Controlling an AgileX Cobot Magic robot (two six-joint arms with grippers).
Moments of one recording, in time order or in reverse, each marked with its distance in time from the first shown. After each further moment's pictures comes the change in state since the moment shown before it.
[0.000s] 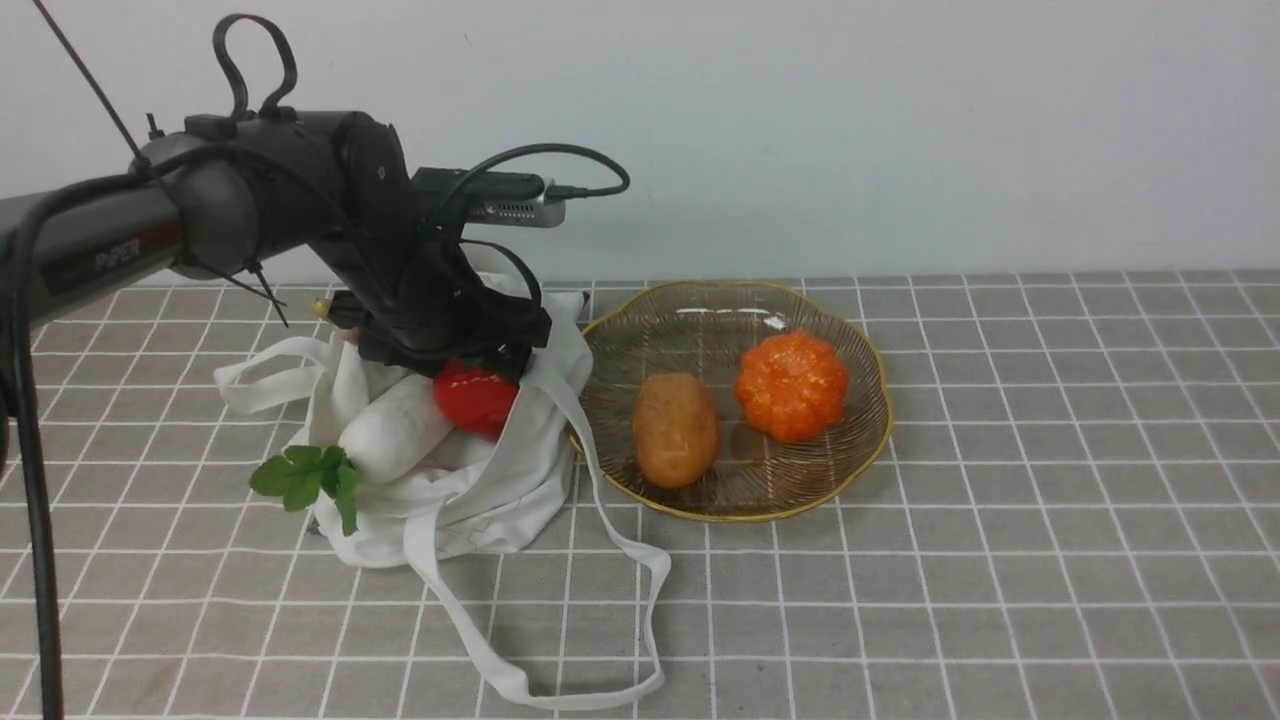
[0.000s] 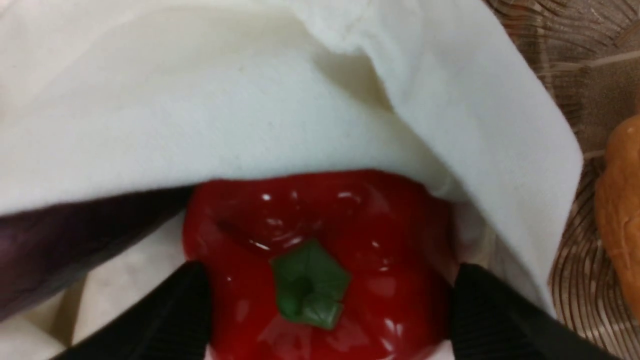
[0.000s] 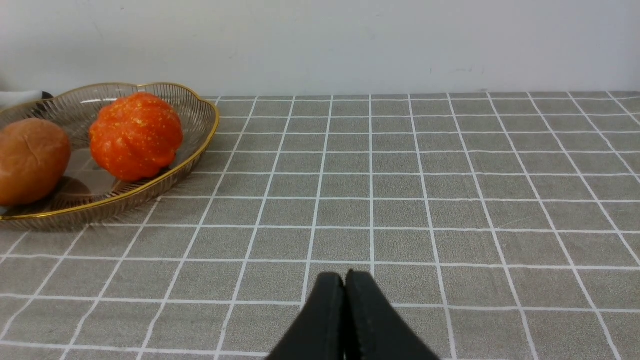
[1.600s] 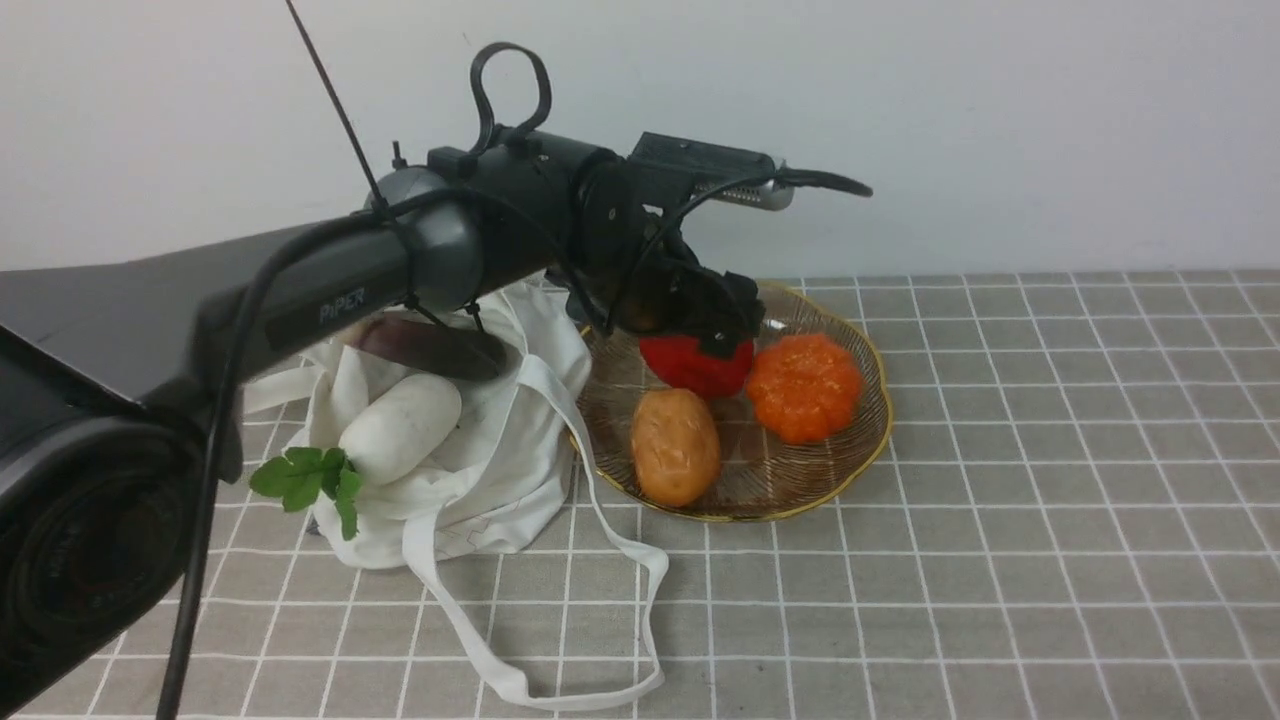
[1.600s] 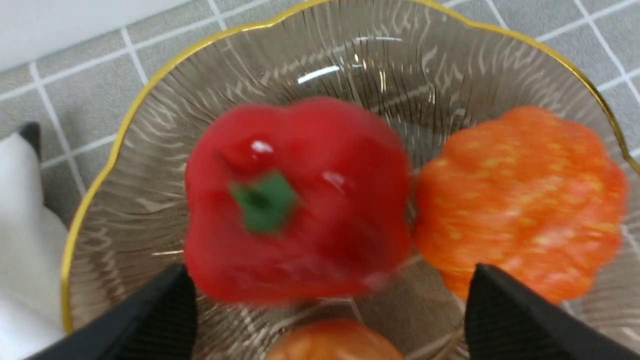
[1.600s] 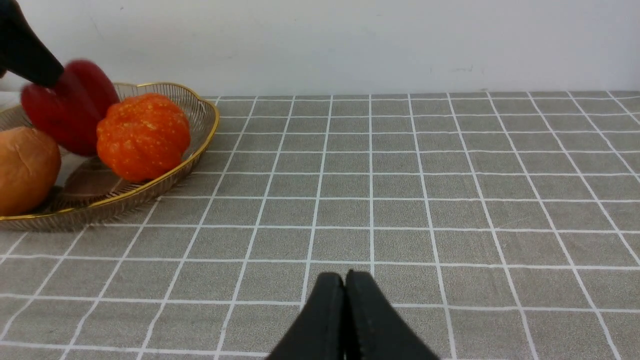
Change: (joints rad) right arm 0.000 0.000 0.000 0.000 0.000 0.000; left arm -0.269 0.093 -0.183 0.063 -0.175 -0.081
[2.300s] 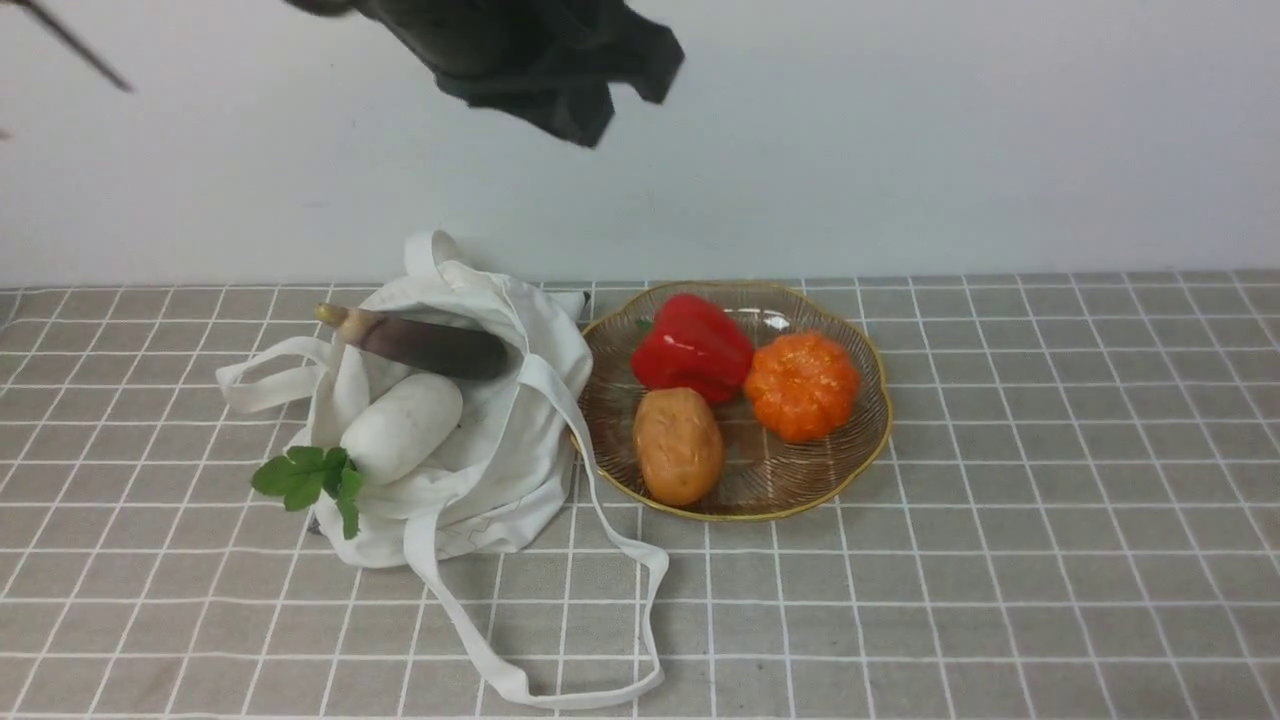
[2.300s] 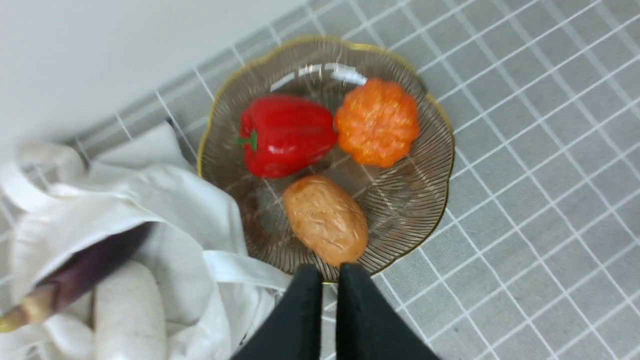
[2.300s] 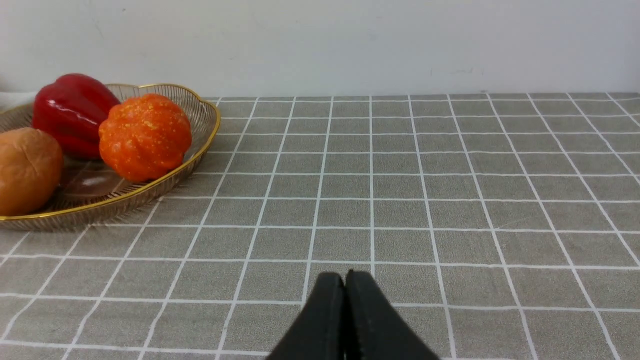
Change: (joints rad) right arm 0.000 0.000 0.000 0.000 0.000 0.000; left arm 0.000 -0.508 -0.179 0.000 0.638 0.115
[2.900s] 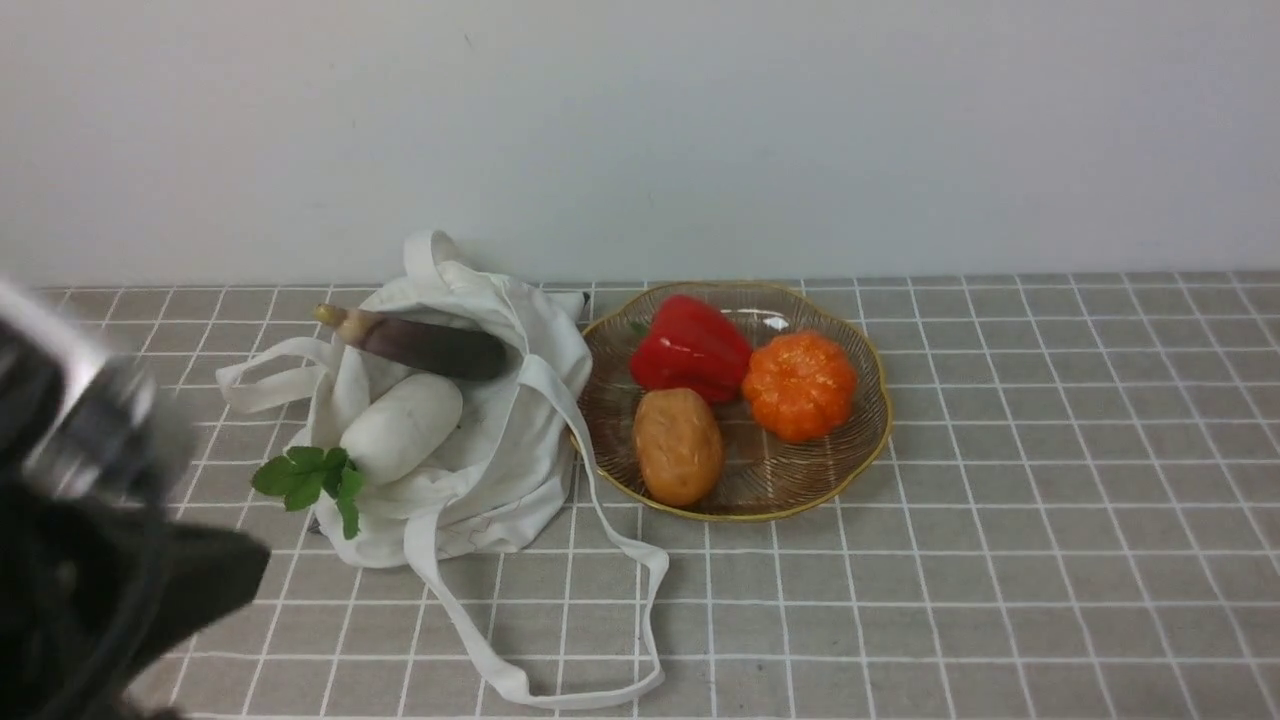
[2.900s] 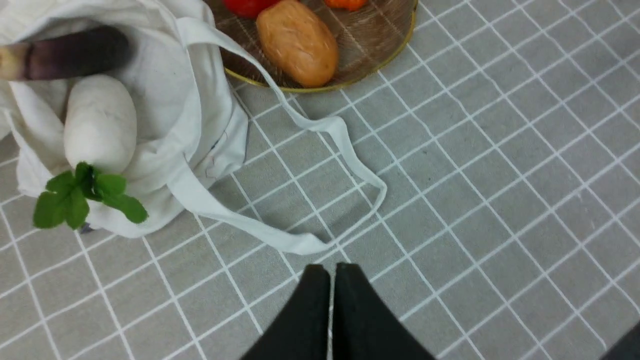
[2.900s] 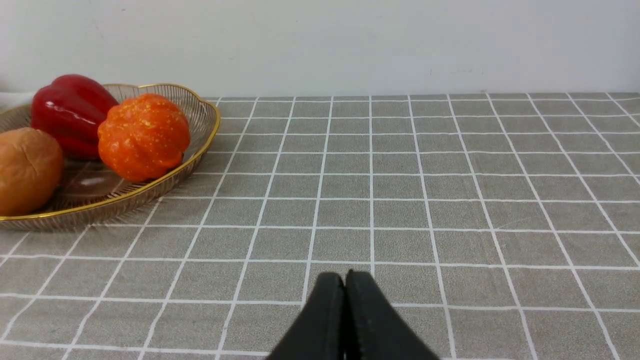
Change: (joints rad) right arm 0.000 0.000 0.000 0.000 0.000 0.000; left arm 0.000 -0.955 1.153 -0.054 -0.366 -0.008
